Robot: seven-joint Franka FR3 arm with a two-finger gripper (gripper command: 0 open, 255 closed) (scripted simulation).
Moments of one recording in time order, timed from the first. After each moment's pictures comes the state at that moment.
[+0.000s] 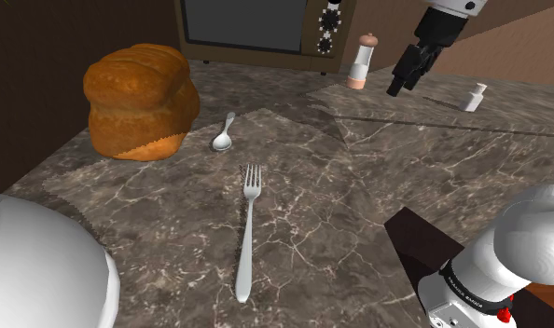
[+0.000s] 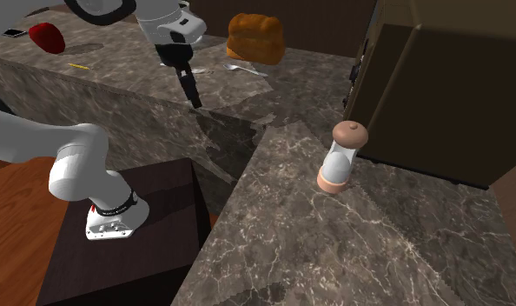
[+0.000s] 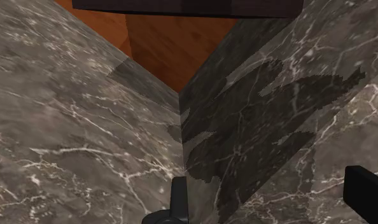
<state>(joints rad) 0.00 -0.76 0.01 -2.28 0.04 1.67 -0.08</state>
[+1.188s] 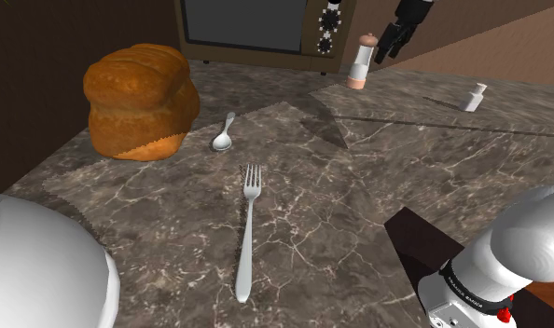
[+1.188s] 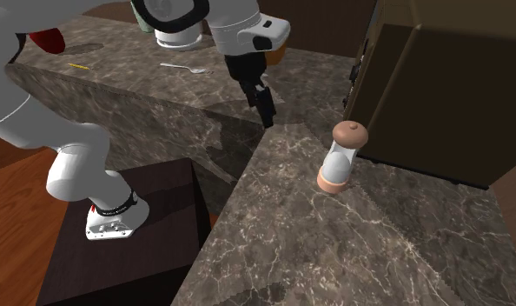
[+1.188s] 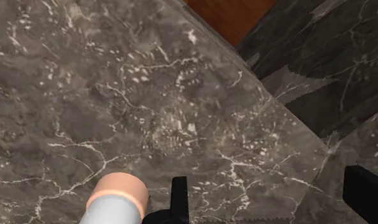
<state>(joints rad) -0.06 -0.32 -0.18 -1.90 -0.05 1.82 -0.35</state>
